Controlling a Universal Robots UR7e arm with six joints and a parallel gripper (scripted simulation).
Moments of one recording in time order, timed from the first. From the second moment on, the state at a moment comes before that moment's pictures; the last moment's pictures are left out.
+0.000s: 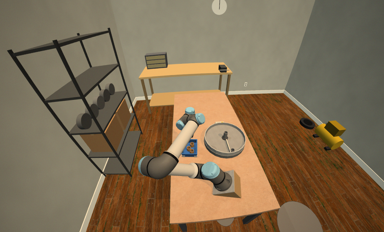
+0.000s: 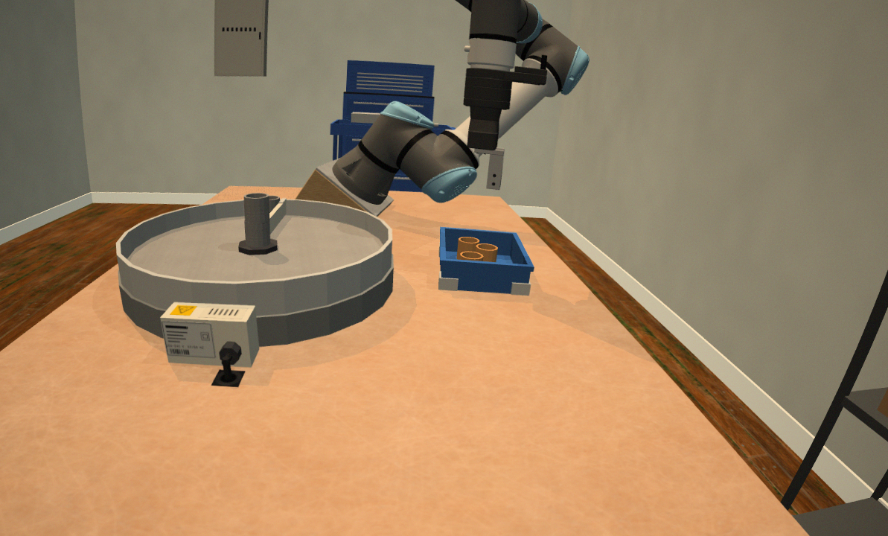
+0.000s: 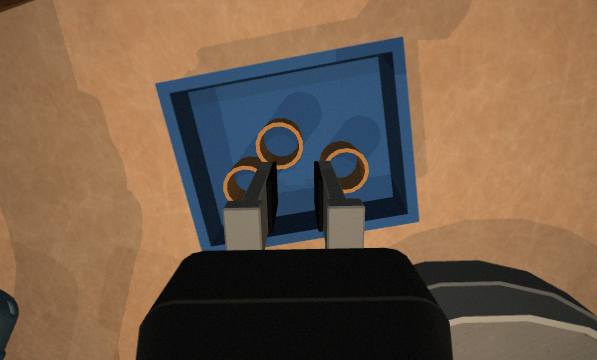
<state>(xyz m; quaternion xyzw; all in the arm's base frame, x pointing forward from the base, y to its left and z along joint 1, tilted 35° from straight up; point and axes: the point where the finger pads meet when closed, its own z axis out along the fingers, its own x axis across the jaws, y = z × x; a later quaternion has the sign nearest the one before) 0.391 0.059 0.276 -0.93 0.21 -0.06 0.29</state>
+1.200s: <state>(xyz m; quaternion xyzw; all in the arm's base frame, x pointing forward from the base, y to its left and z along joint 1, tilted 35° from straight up) 0.391 0.059 0.276 -0.93 0.21 -0.06 0.29</state>
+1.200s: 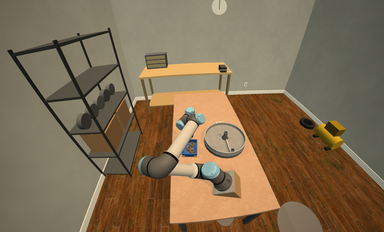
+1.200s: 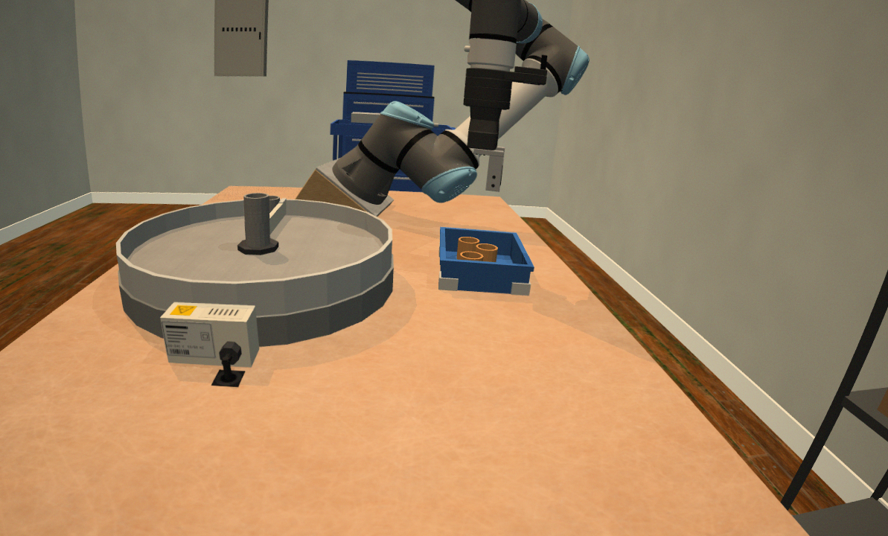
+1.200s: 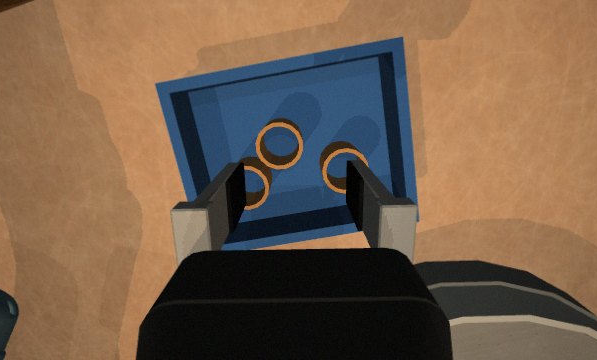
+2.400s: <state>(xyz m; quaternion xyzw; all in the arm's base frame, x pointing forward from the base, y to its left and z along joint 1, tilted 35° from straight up) 0.388 0.050 0.278 -0.95 0.00 -0.12 0.27</state>
